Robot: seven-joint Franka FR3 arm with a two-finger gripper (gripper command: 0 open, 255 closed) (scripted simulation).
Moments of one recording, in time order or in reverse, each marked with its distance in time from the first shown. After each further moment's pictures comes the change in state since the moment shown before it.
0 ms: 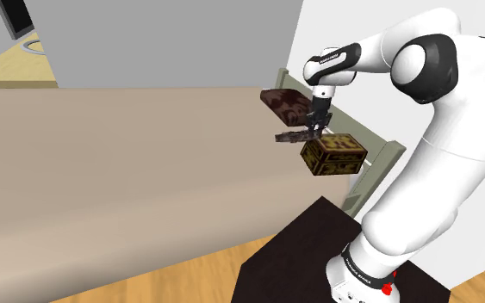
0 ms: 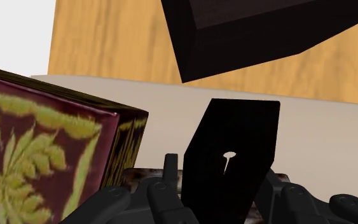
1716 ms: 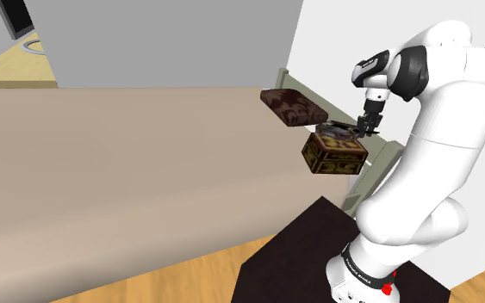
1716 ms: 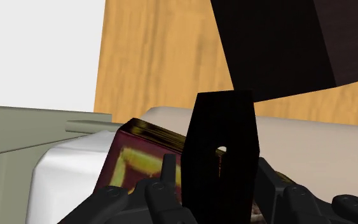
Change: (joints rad) arm -0.275 0.157 -0.174 0.191 0.005 -0.015 -0.442
